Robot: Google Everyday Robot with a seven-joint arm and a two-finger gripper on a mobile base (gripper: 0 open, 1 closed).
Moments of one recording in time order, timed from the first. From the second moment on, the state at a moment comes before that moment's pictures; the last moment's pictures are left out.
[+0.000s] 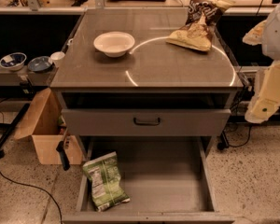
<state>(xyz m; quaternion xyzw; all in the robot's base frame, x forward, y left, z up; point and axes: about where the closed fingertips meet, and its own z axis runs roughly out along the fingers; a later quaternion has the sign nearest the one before) 0.438 -0.216 0.978 -0.60 0.78 -0.04 0.16</state>
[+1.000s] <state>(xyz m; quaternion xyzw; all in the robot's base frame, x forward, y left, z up) 0.452 -0.210 0.928 -0.60 0.78 0.00 0.18</state>
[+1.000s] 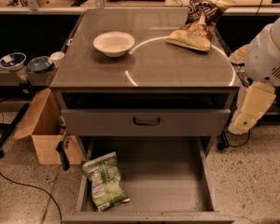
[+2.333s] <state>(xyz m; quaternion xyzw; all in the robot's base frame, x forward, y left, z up) 0.460 -0.179 0.749 -0.59 0.79 0.06 0.12</state>
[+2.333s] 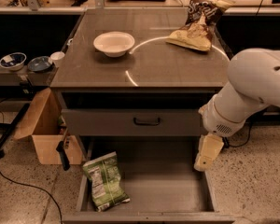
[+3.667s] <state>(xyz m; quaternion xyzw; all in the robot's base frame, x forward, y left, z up) 0.444 -0.179 0.695 -0.58 0.81 0.06 0.08</state>
